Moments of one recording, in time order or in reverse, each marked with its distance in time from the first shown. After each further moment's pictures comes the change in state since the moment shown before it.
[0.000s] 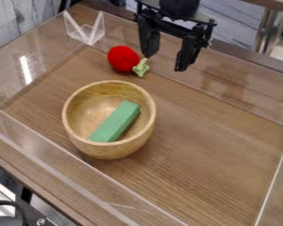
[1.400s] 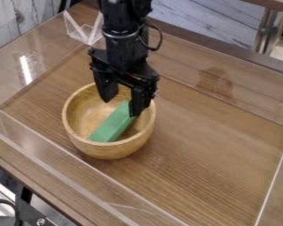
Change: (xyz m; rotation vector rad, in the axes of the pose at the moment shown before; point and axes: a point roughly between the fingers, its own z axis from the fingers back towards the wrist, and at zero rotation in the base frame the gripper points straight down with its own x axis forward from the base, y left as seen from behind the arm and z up) arm -0.045 0.029 -0.057 -0.016 -0.086 -0.019
